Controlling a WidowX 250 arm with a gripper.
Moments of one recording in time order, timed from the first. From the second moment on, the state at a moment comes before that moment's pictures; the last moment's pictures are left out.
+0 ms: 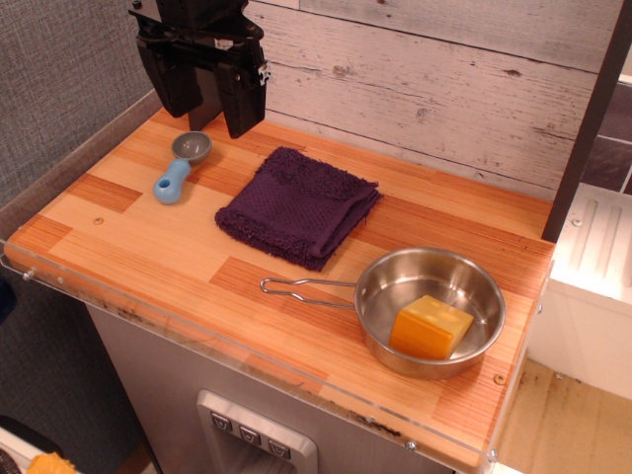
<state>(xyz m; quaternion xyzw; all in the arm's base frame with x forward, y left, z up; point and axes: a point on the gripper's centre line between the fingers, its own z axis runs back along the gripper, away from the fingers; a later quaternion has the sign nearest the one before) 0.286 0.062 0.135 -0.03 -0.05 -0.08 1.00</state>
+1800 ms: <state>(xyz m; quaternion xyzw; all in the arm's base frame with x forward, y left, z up) 0.330 0.162 0.037 -0.03 -0.04 0.08 1.00</state>
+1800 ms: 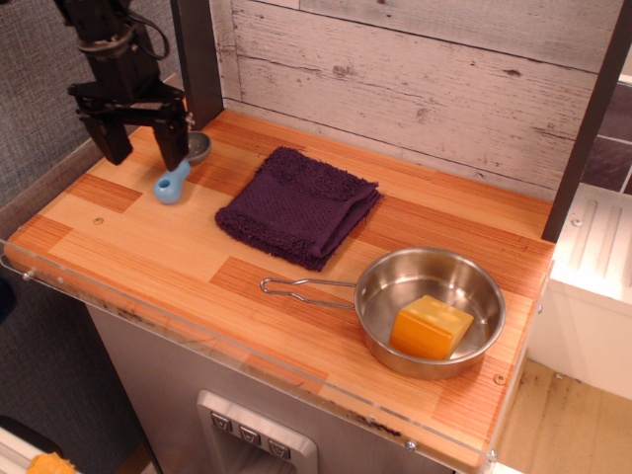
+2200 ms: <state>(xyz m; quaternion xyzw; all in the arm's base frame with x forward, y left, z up) 0.337 0.156 0.013 -0.02 -0.01 0.08 1.00</state>
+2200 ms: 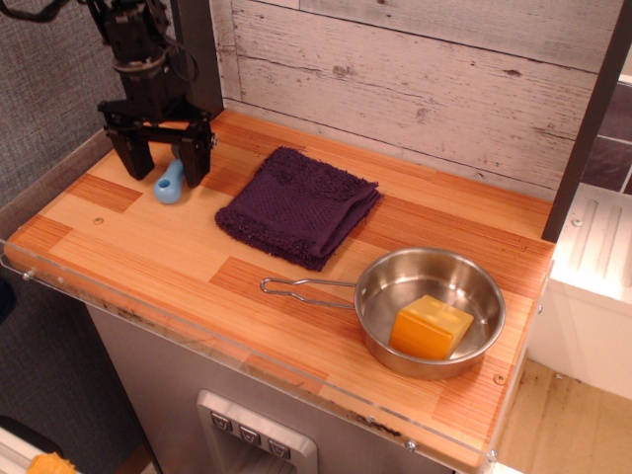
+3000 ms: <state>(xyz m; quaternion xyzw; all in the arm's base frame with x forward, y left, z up) 0.337 0.110 0.093 -0.05 -0.09 0.09 0.99</state>
